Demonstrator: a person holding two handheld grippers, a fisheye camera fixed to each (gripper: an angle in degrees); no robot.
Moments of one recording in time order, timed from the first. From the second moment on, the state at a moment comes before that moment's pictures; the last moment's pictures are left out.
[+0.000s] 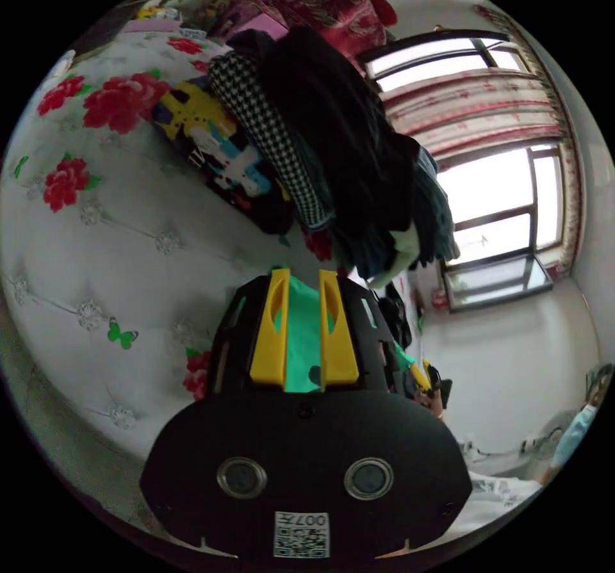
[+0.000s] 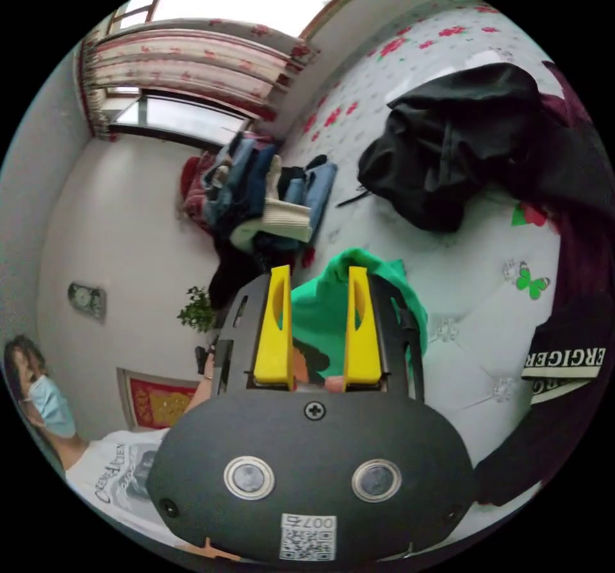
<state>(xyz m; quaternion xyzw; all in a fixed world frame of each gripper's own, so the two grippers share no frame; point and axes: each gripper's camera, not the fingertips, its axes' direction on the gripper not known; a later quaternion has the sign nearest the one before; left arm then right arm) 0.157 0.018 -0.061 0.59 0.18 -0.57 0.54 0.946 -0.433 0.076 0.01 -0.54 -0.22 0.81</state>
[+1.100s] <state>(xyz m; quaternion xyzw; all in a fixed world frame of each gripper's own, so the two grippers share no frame) 0.204 -0.095 0.010 0.39 0.13 -0.53 0.74 1.037 -0.346 0.228 -0.03 -0.49 -0.12 0.86</state>
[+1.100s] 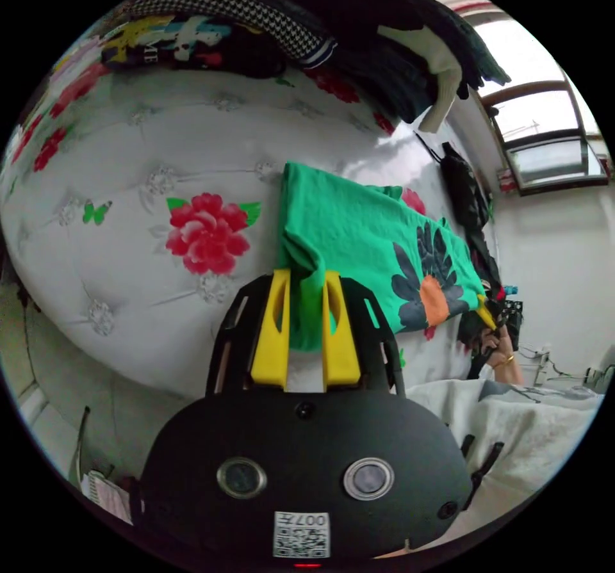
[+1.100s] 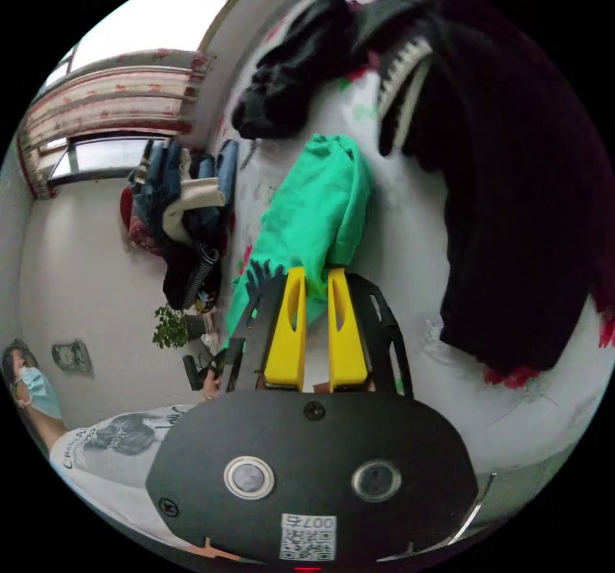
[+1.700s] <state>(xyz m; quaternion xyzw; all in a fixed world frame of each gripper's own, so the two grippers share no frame) 0.245 -0.020 0.042 0.45 0.18 -0.56 0.67 0.691 -0.119 0.170 -0.11 -0.43 -0.60 0.67</state>
